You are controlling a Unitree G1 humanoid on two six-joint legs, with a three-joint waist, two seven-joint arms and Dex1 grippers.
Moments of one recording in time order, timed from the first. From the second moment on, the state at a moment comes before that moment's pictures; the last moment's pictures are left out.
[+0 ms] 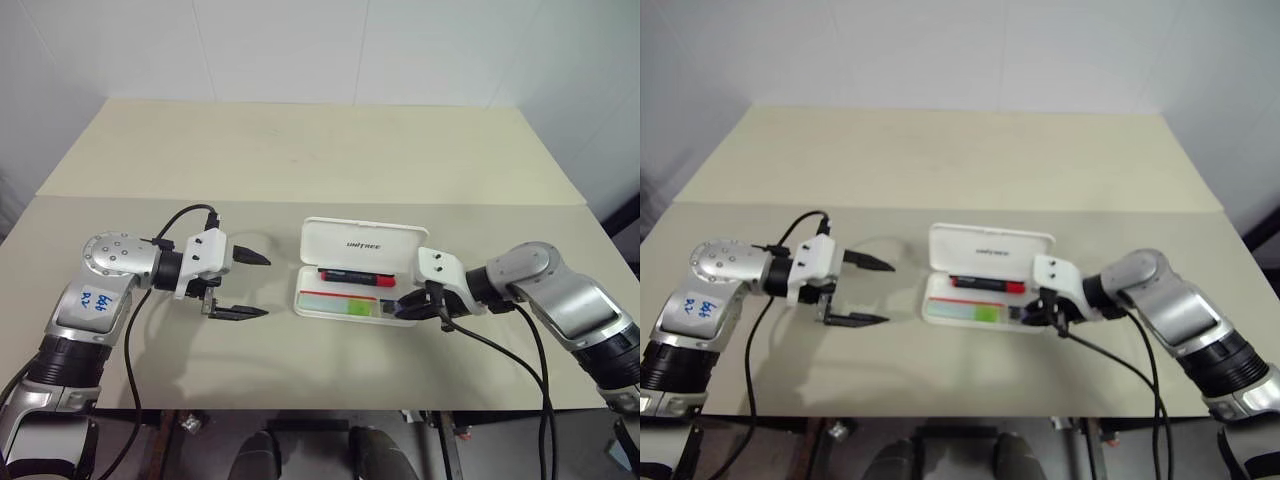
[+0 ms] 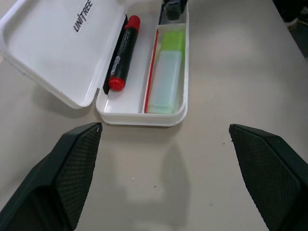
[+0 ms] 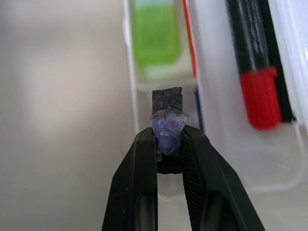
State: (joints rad) left arm -0.53 0.81 -0.04 0.00 -0.27 0.19 -1.31; right arm -0.66 -0.93 0.39 -0.07 0.23 0.59 1.24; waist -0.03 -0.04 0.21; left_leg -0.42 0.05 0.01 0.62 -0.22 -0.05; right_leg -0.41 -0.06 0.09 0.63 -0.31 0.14
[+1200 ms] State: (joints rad) left arm -0.68 0.76 0.02 0.14 -0.39 0.28 -1.29; right arm -0.39 -0.83 -0.21 -0.22 0.52 0.55 1.12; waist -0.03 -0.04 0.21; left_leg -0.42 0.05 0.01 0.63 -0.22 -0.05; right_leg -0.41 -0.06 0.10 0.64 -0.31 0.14
